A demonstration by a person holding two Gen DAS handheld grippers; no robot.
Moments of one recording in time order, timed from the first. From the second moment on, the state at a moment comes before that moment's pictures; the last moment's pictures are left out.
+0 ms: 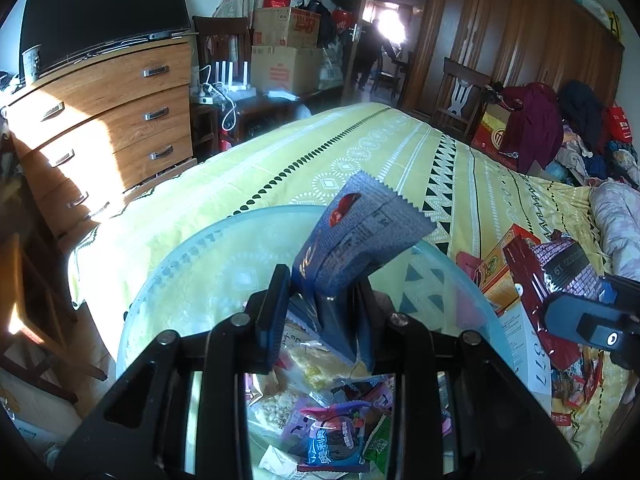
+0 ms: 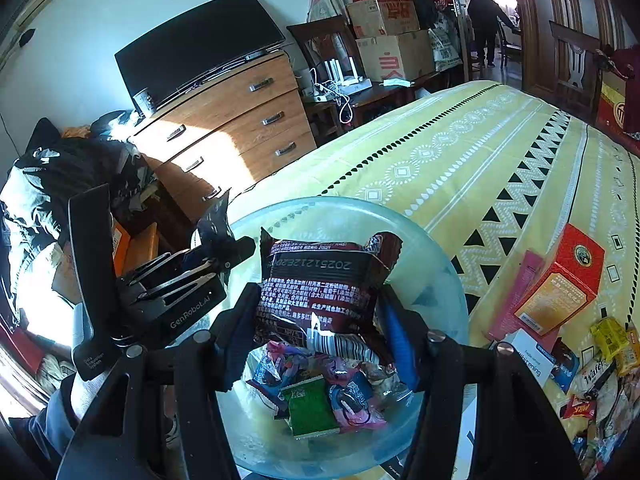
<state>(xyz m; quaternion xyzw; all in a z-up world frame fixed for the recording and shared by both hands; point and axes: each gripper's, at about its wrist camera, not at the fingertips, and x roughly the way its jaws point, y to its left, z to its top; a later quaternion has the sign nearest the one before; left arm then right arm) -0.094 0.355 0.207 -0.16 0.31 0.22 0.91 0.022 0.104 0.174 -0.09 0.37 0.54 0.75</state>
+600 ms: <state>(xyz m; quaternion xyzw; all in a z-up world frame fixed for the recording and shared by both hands) -0.098 0.350 0.213 -0.18 0.33 0.24 0.90 0.017 0.083 0.177 -0.07 0.35 0.54 0.76</state>
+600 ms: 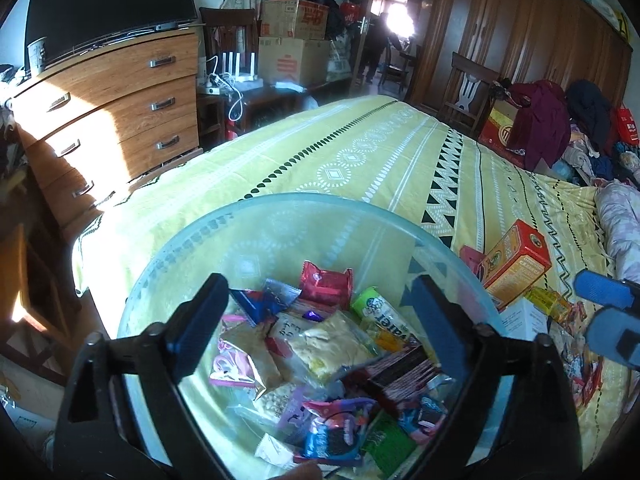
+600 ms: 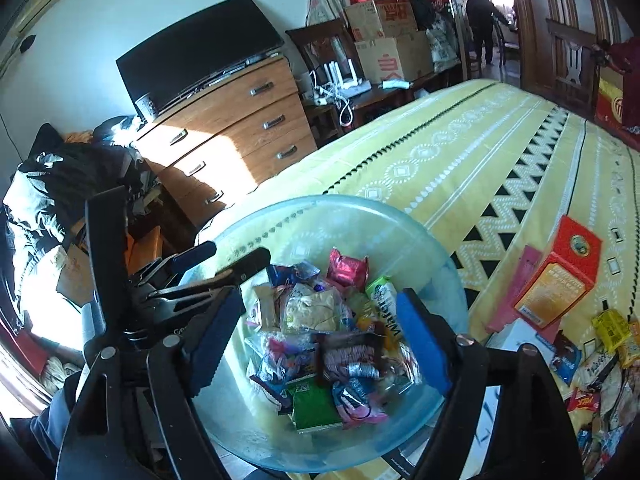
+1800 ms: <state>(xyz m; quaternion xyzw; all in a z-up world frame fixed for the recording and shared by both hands) 0.030 0.003 0.010 0.01 0.49 0.02 0.87 0.089 -0.376 -0.098 0.02 0.43 0.18 0.88</state>
